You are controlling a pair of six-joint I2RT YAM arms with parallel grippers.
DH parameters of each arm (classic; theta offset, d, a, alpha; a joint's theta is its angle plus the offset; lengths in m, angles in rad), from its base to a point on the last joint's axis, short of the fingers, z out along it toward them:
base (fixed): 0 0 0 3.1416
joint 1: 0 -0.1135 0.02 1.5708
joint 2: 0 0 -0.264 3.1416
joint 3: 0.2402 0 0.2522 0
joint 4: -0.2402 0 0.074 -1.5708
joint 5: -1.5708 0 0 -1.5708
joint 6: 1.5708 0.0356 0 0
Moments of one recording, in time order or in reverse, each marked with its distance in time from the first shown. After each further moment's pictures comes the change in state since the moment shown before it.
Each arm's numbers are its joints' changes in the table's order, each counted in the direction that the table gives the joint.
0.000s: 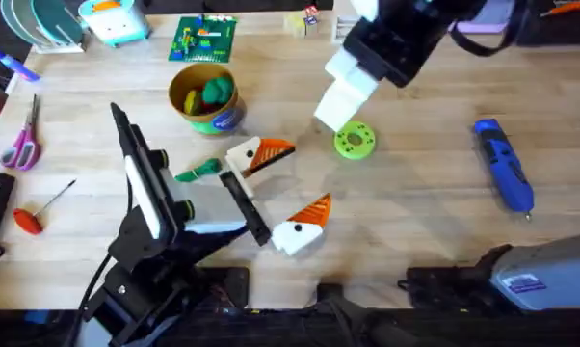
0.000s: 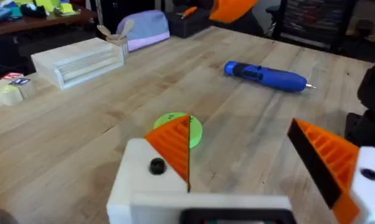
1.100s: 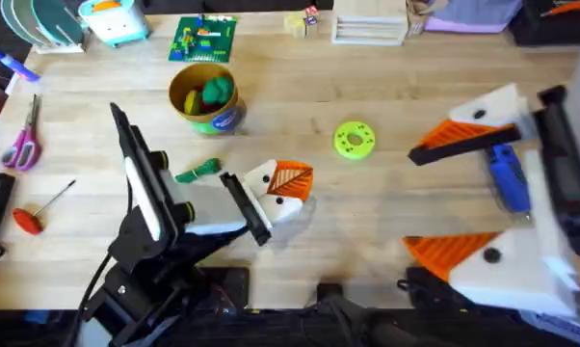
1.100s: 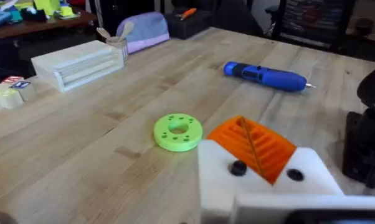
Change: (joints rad) left arm 0.000 0.000 0.000 0.001 -0.003 0.010; right arm 0.033 -0.691 -0.549 0.086 0.408 -0.205
